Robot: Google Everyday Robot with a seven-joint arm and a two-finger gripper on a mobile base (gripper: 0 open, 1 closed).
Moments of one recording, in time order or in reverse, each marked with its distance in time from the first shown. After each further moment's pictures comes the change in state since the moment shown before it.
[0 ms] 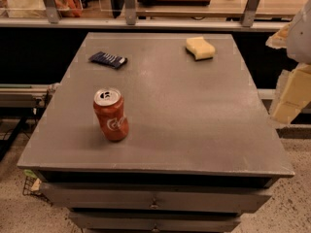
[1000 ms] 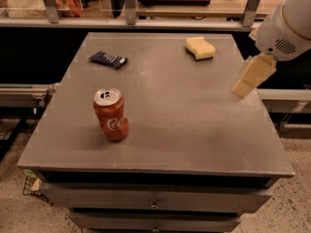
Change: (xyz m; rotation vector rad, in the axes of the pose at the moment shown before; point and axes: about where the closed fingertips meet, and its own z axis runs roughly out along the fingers) arm -0.027 -0.075 0.056 0.091 -0.161 0.168
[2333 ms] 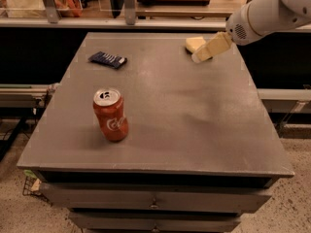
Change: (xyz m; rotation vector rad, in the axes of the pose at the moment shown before) arm -0.069 -0.108 0.084 0.101 -0.314 0.299
